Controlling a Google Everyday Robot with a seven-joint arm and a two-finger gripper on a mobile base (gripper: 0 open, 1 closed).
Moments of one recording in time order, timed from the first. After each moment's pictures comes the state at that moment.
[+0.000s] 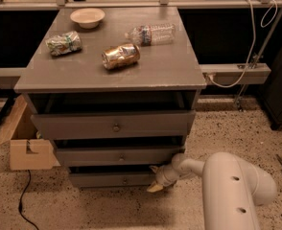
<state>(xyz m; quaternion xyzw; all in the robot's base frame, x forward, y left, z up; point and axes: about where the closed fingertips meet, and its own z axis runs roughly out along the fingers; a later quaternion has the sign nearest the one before) 0.593 -0.059 0.173 -0.65 0.70 0.20 0.23</state>
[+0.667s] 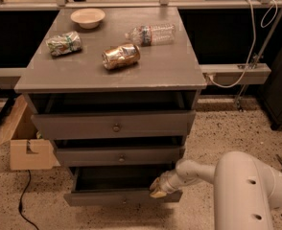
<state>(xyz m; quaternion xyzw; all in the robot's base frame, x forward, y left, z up) 0.558 -0.065 0.197 -0.66 0.69 0.21 0.23</state>
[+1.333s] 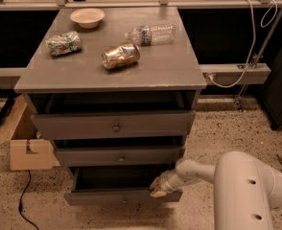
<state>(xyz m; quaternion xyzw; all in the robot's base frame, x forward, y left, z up) 0.558 -0.065 0.198 -0.66 0.69 0.21 0.23</state>
